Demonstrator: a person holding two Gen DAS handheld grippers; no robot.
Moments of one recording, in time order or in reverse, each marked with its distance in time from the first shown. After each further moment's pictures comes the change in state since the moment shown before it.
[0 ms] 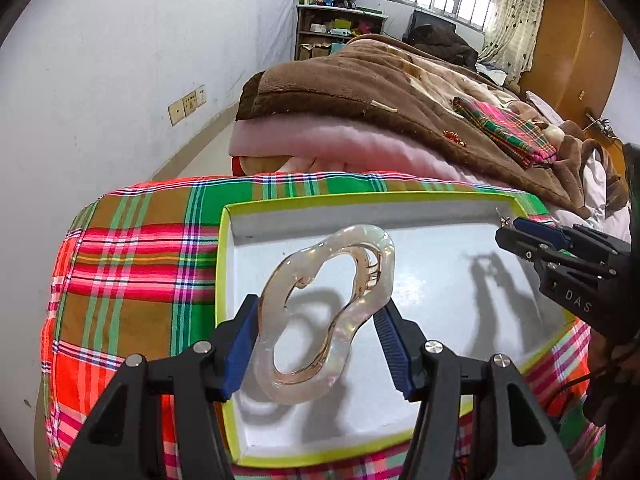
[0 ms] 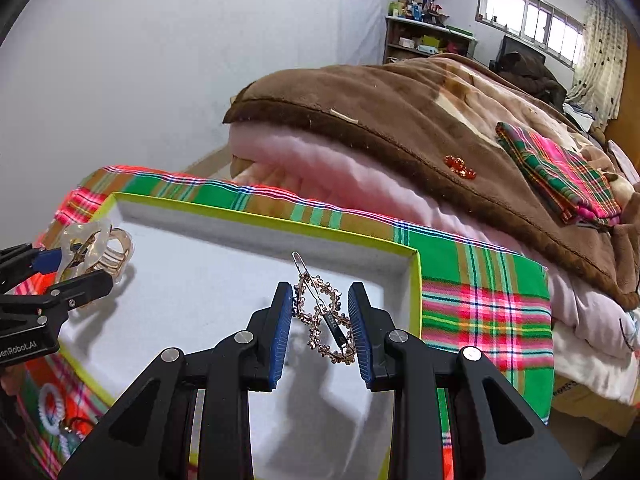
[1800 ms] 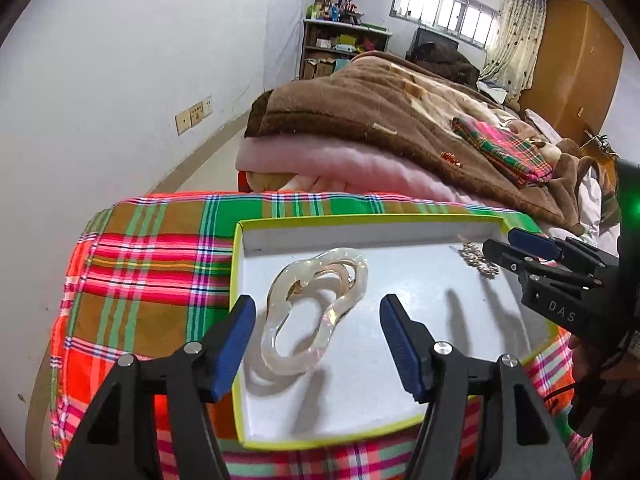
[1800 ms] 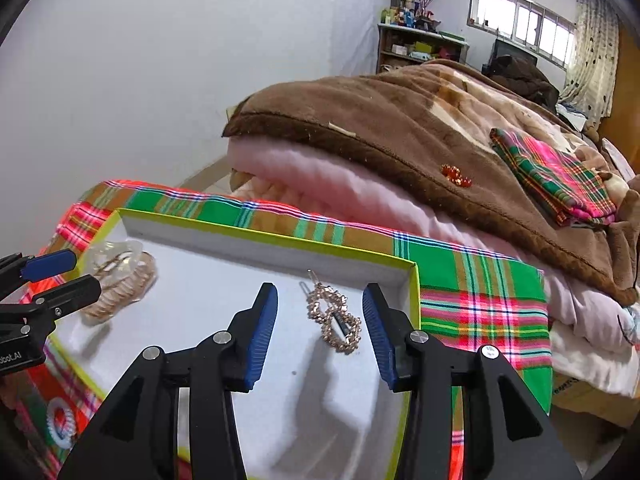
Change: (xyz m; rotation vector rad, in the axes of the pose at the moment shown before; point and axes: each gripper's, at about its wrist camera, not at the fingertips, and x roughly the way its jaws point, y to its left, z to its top) left arm -0.027 0.007 0.003 -0.028 -0.061 -0.013; right arm -0.013 0.006 0.004 0.026 -0.048 -0.005
